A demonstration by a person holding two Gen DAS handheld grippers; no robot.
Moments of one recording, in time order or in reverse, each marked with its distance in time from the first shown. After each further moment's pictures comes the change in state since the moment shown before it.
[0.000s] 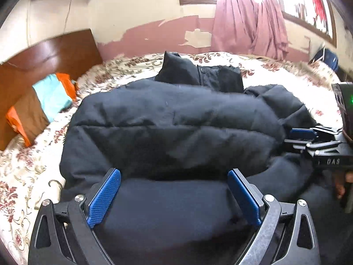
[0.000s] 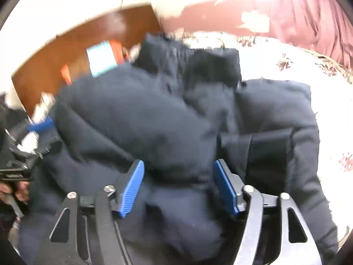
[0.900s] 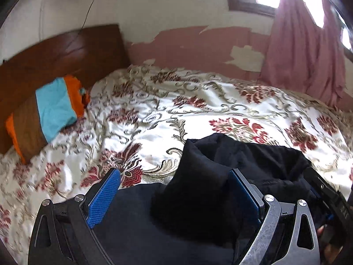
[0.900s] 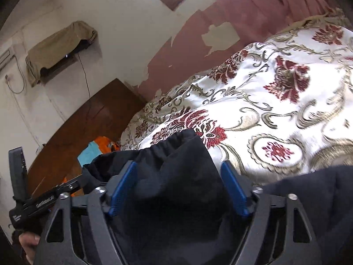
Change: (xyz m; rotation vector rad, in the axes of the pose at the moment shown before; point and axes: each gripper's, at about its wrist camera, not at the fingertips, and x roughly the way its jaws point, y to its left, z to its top) left arm 0.177 0.013 0.203 -0.235 -0.026 0.223; right arm 0.158 -0.108 0.134 0.380 -0.275 0.116
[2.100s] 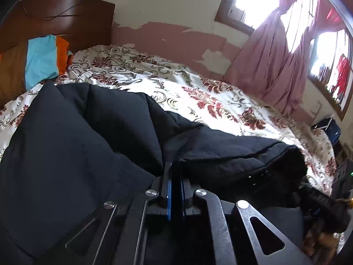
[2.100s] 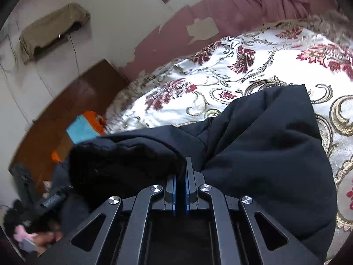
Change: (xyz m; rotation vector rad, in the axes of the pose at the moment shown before) left arm -0.075 0.067 -0.131 -0.128 0.012 -0.354; right arm -0.160 0.006 -0.073 0.001 0.062 -0.117
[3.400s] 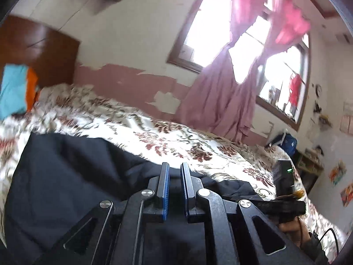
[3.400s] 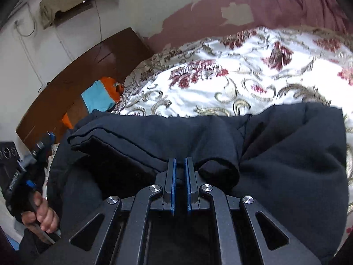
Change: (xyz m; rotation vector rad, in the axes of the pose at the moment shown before) left arm -0.070 -0.020 0.000 0.111 -0.271 -0.321; right arm 0.023 0.022 0.007 -0.172 0.225 0.061
